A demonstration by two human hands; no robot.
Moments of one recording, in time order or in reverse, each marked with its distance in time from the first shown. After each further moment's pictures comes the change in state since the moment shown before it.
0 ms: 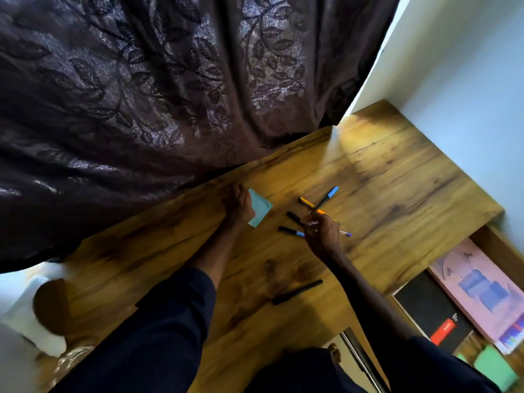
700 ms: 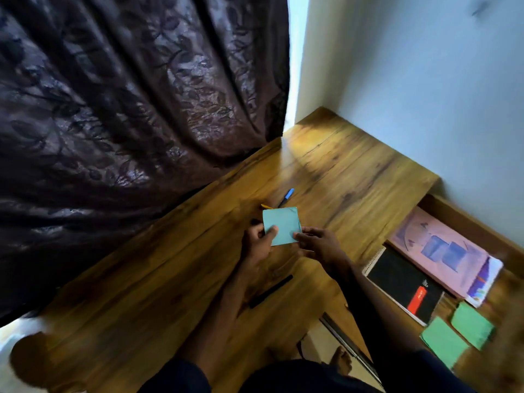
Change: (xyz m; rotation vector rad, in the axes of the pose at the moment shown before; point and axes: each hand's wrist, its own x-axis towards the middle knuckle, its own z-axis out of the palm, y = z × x) left_hand -0.131 0.126 0.024 -1.227 -0.074 -0.033; right_hand -0.064 0.031 -0.101 0.897 -0.224 0.571
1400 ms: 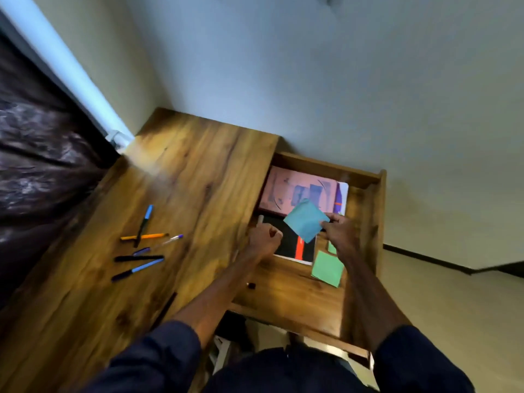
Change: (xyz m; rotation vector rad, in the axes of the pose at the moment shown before) left_hand -0.084 -0.019 0.315 0.847 -0.629 0.261; right_hand -0.108 0.082 -0.338 0.027 0.937 -0.033
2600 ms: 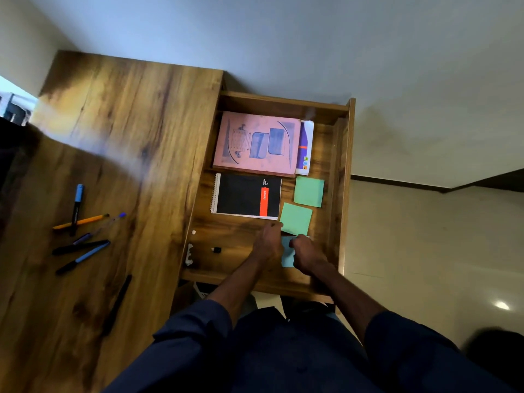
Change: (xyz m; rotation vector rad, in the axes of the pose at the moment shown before) left_hand -0.012 -0.029 0.180 0.312 -0.269 0.121; right_hand -0.044 0.169 -0.036 -1.005 -0.522 -0.096
